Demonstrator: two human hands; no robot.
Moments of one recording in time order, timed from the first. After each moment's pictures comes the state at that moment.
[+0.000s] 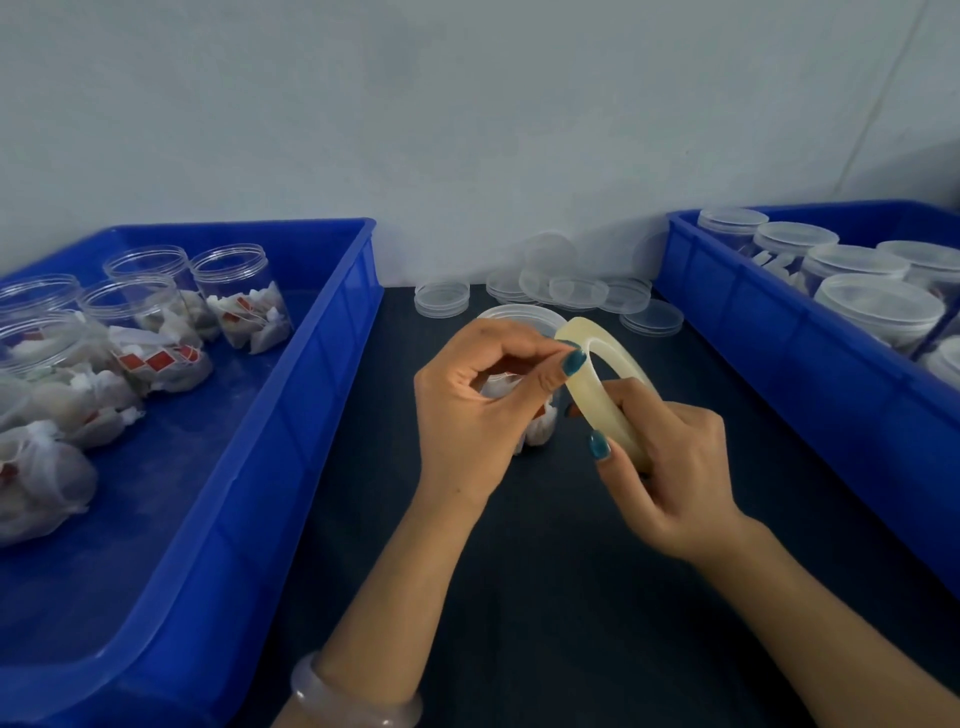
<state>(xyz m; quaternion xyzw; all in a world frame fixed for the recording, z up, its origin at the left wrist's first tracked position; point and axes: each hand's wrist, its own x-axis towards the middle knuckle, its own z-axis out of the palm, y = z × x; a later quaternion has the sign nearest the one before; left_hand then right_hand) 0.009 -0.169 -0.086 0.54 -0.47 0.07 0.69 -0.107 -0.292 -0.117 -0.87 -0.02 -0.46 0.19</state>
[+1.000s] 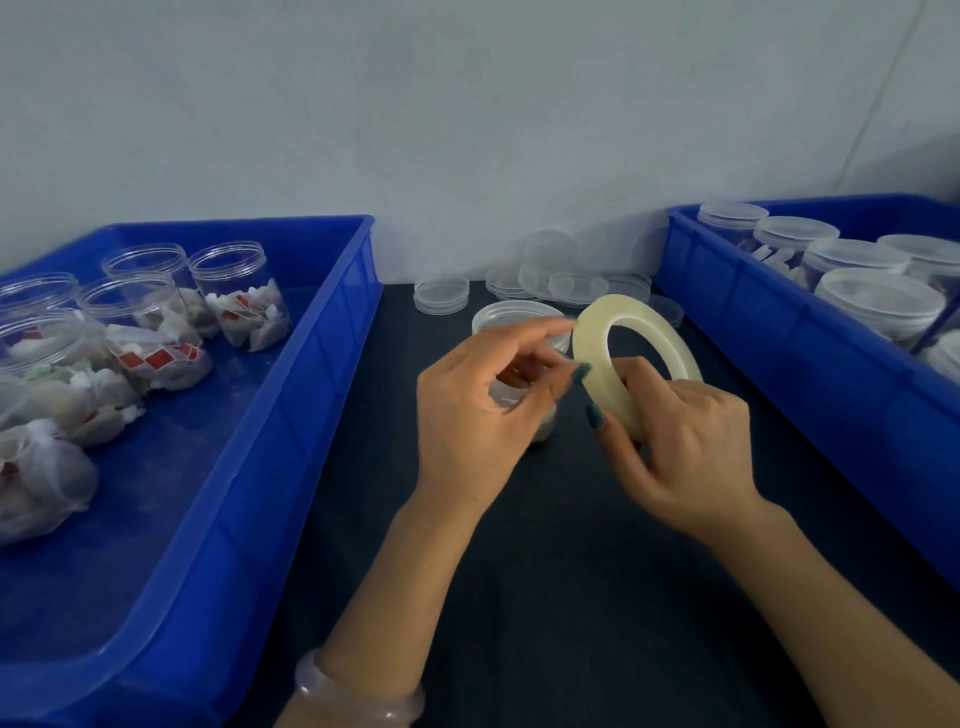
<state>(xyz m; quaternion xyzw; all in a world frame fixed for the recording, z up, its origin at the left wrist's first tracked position) 0.011 -0.167 -0.091 0.60 -0.51 0.20 0.58 -0.110 -0.301 -0.109 -0.91 0.07 -0.41 0.03</state>
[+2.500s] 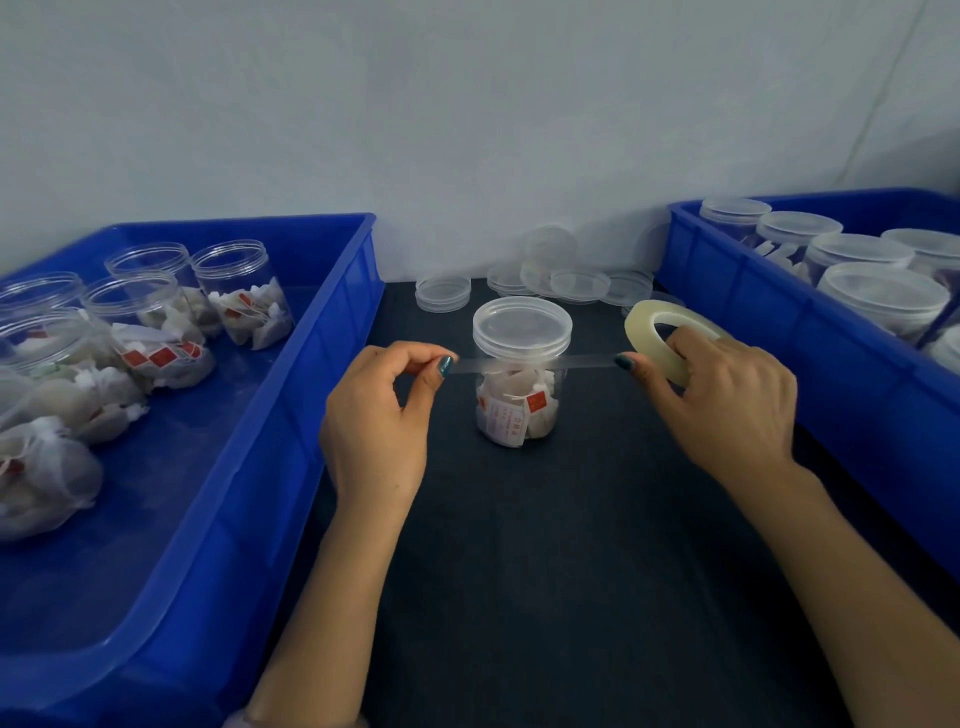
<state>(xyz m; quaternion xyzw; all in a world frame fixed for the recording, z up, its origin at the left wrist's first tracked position) 0.046 -0.127 -0.108 0.81 -0.28 0.19 0.48 -0.101 -0.344 -0.110 -0.88 0.27 -0.40 -0.04</state>
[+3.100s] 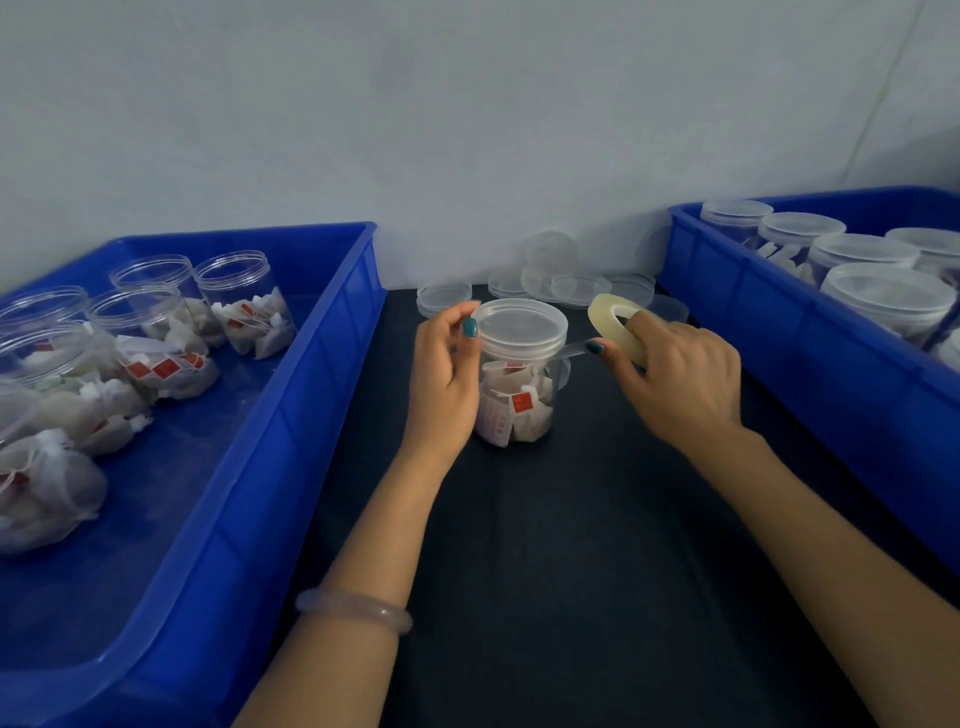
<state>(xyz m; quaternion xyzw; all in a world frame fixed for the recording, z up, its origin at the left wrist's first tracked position) 0.074 -0.186 -0.120 0.72 -0.36 0.01 0.60 -0.064 -0.356 -0.112 -0.89 0.23 -0.39 -0.01</state>
